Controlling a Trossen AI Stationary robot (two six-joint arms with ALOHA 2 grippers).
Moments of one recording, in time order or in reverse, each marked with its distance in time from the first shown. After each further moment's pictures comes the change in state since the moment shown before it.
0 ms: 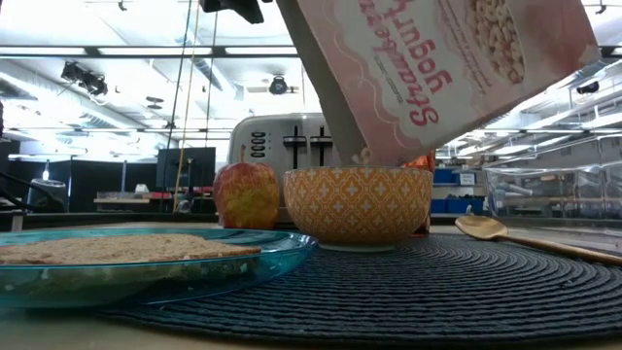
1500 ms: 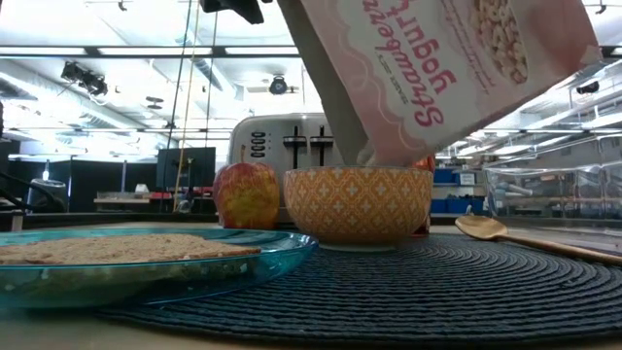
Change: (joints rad) left arm 0.000 0.000 0.000 0.000 0.000 0.003; right arm -0.006 0.003 0.001 -0.001 -0.036 -0.012
